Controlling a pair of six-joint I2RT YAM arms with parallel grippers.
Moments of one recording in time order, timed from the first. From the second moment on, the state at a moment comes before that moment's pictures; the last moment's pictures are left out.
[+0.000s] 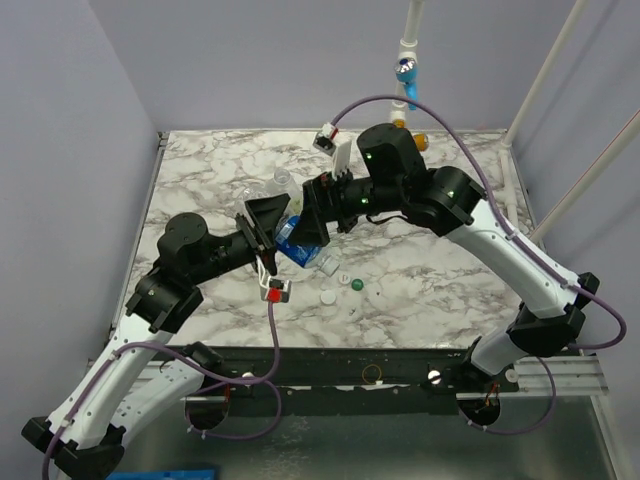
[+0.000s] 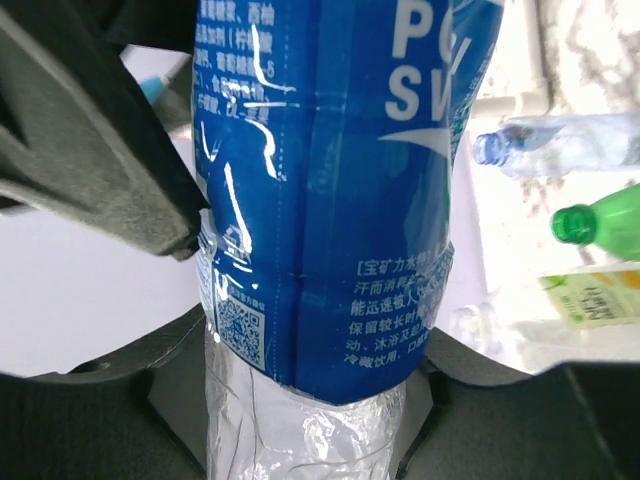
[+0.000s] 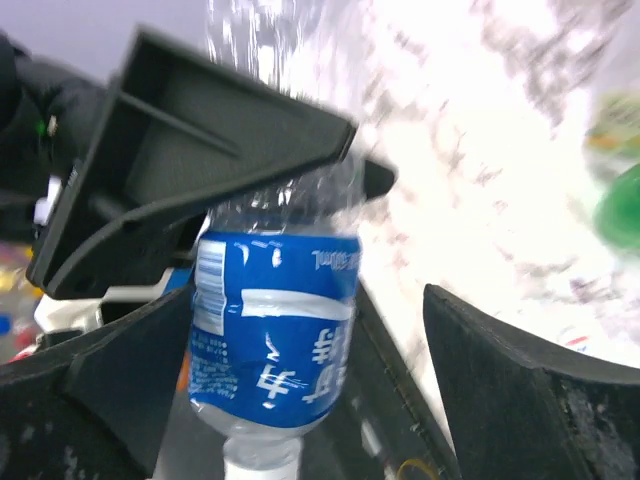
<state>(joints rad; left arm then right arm) -0.56 0.72 0.92 -0.30 0.52 1.66 0.93 1.56 1.89 -0.86 -0.43 0.39</state>
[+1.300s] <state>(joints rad) -0.56 0.81 1.06 -0.30 0.31 0.03 0.92 1.52 1.95 -0.37 -0.14 0.40</state>
